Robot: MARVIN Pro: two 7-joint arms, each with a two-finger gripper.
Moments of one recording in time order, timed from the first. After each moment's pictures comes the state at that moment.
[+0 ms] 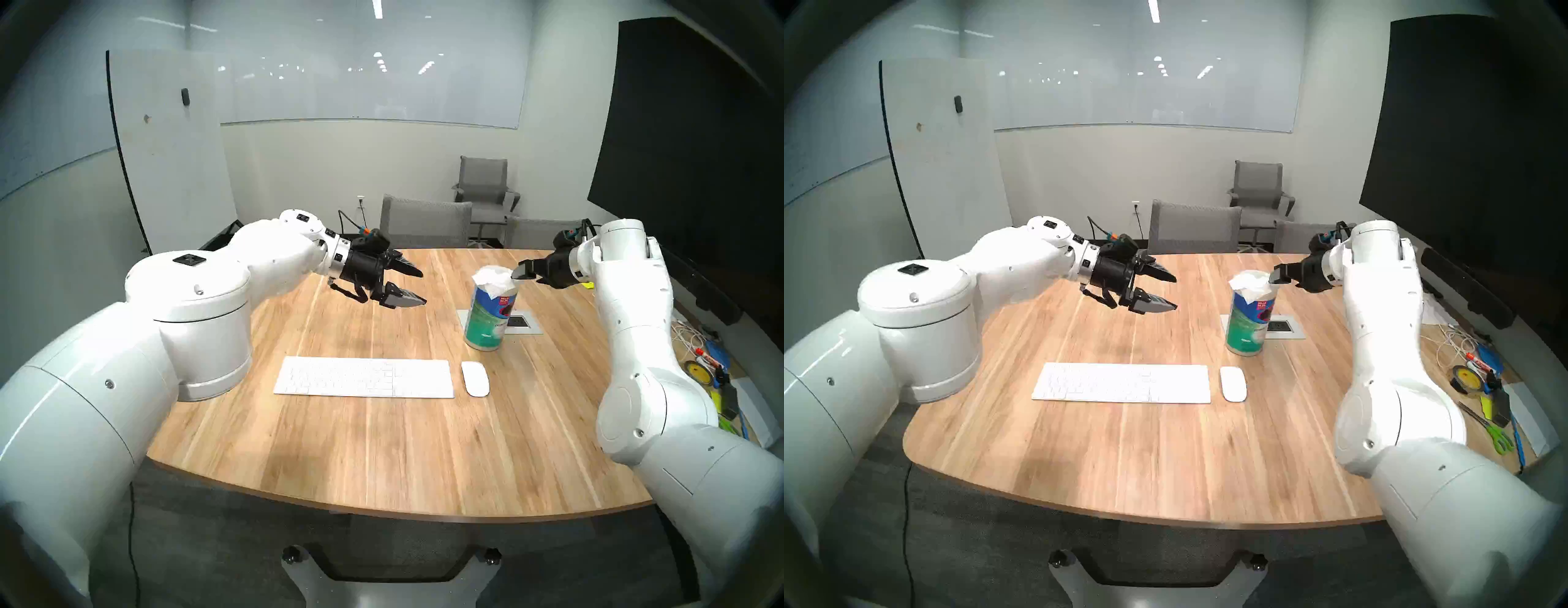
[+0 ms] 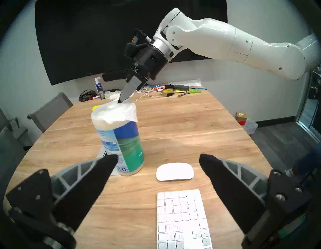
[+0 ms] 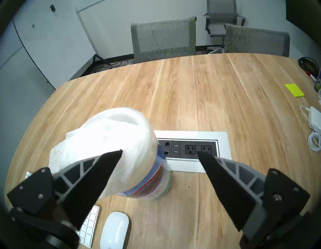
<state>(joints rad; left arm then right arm) 0.15 -1.49 0.16 -0.15 -1.32 -0.26 -1.39 -0.59 -1.33 1.84 -0.89 -0.48 0.96 0.86</state>
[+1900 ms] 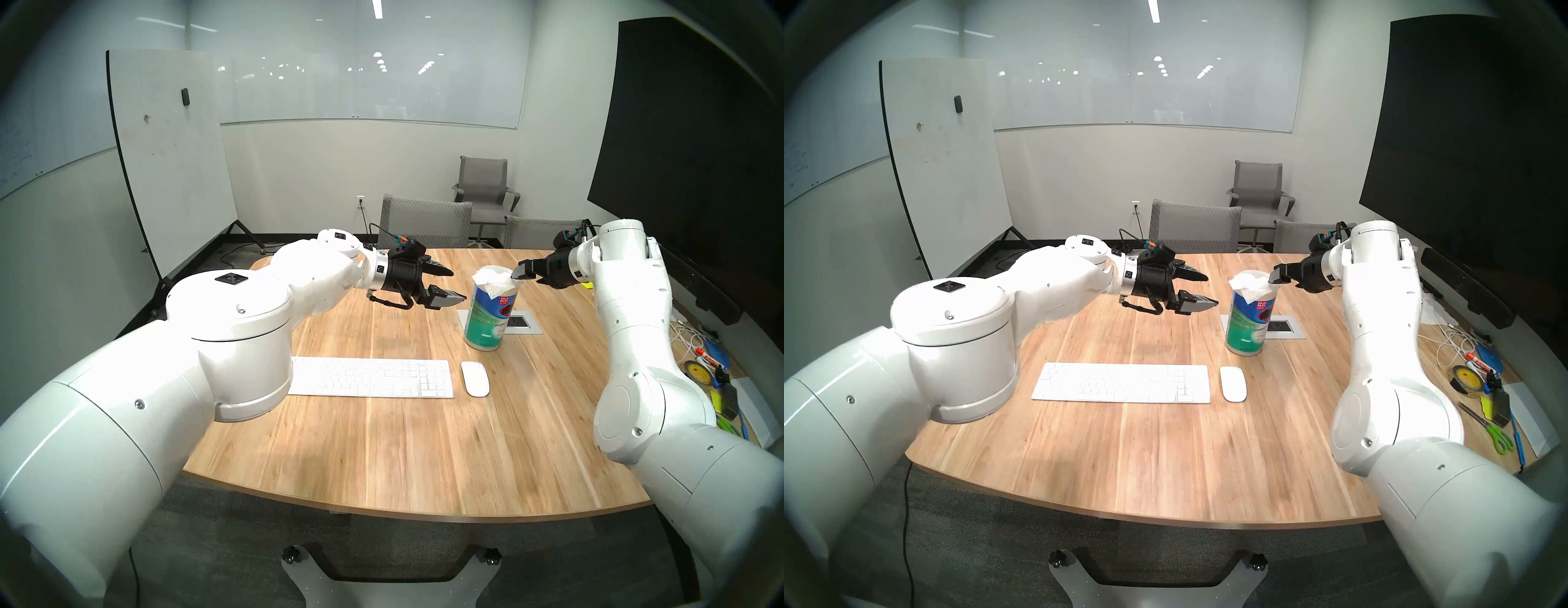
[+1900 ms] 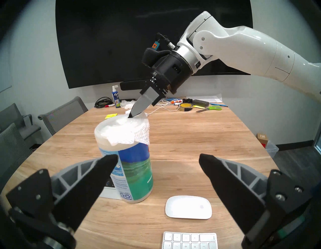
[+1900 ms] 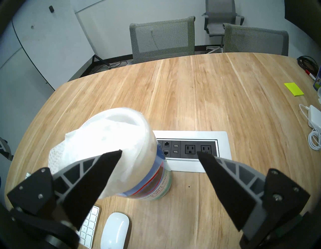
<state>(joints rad) 0.21 -1.62 0.10 -0.11 -1.34 -0.21 -1.16 -0.58 -1.35 1.86 -0.89 -0.50 0.96 0.86</state>
